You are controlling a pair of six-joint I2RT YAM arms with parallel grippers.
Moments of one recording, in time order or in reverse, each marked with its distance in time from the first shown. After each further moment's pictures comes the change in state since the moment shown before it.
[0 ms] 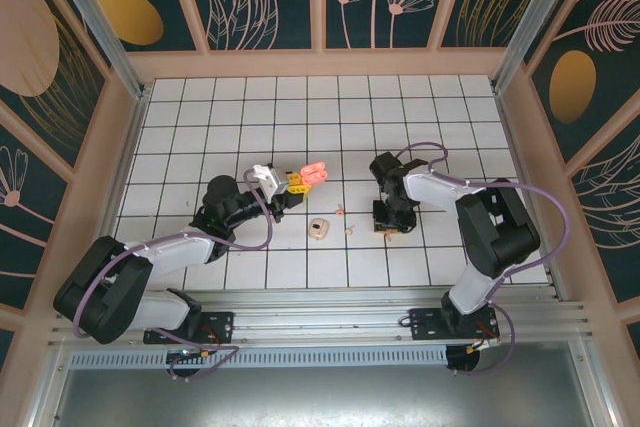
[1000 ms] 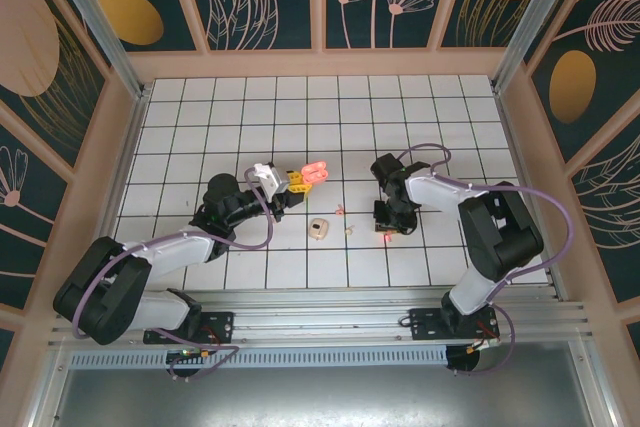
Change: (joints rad) left arm 0.000 -0.005 0.016 -0.027 0.007 0.011; right arm 0.001 -0.030 -0.033 0.033 0.010 0.043
